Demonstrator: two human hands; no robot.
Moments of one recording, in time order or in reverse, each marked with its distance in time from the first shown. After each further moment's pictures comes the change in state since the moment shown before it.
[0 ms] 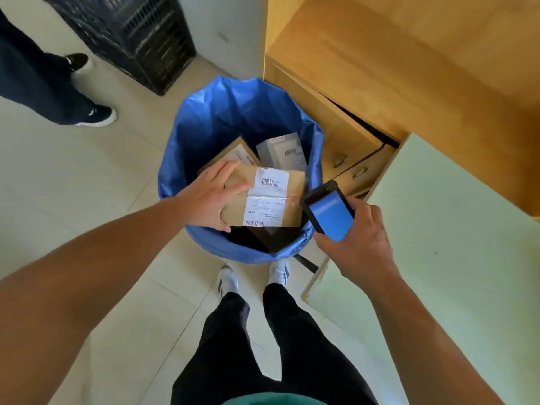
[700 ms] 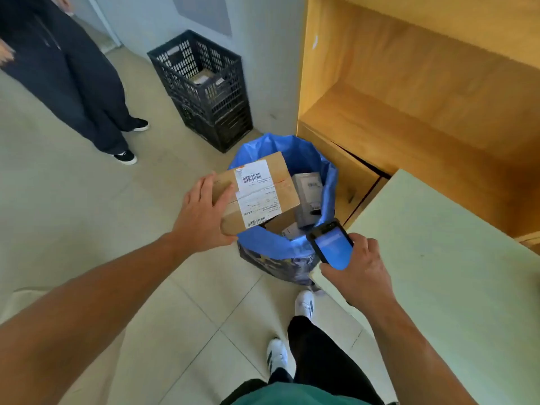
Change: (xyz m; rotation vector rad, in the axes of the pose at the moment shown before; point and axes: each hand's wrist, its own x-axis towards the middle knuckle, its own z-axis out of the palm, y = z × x) left_hand -0.208 0.162 -0.095 0.132 0.354 -0.613; right_hand -0.166 0.048 -0.044 -0.016 0.019 -0.199
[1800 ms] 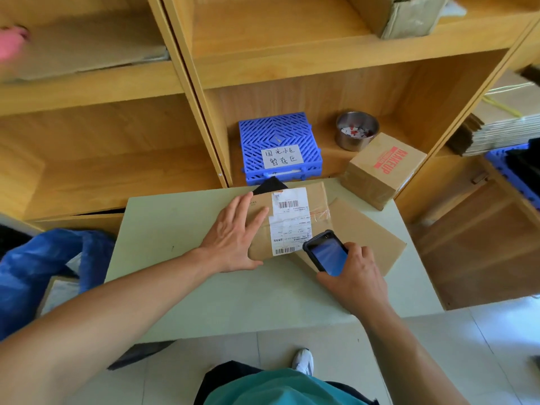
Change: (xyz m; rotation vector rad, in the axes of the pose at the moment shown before) left_hand -0.039 0.683 -0.071 0.096 0.067 1.019; right_hand -0.260 0.468 -0.229 0.155 0.407 0.698
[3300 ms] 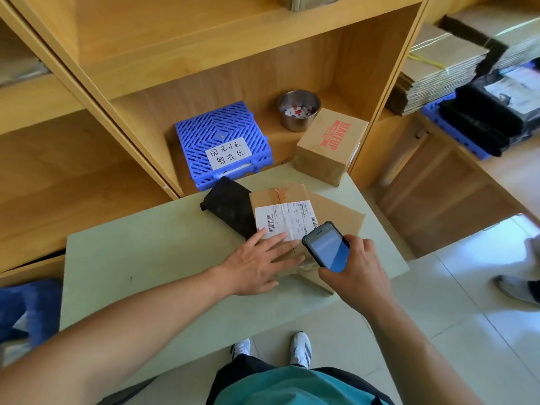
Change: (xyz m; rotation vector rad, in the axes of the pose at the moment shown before) left_hand 0.059 0.089 0.062 0.058 0.023 0.769; right_hand 0.003 0.069 -0.011 0.156 0.089 0.167
